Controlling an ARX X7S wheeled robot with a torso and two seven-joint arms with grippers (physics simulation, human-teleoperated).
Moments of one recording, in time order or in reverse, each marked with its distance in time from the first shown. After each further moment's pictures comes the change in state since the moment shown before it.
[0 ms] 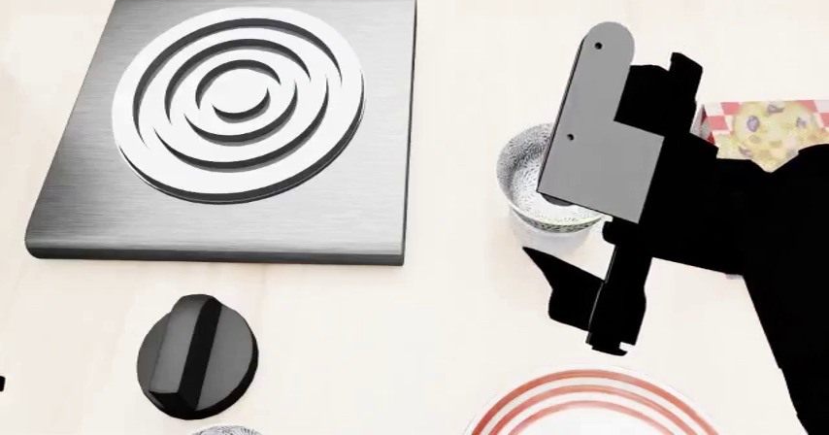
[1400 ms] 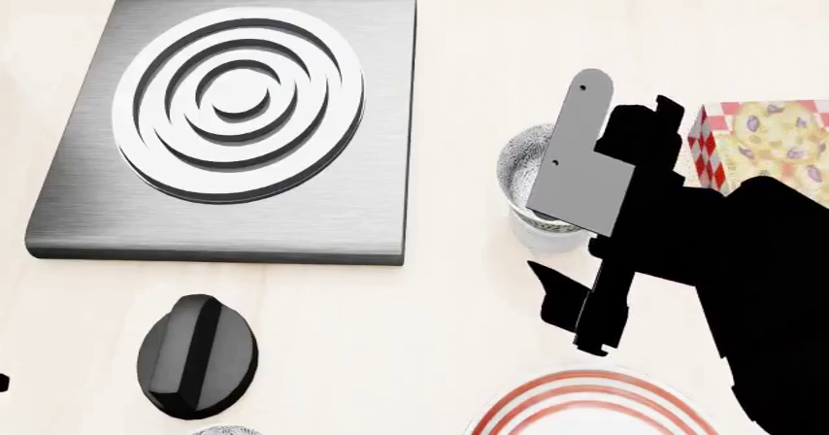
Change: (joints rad) left arm 0.004 0.004 0.012 -0.023 0.008 0.016 0.006; right arm -0.026 -0.134 -0.058 0.339 -0.071 -0.172 0.080
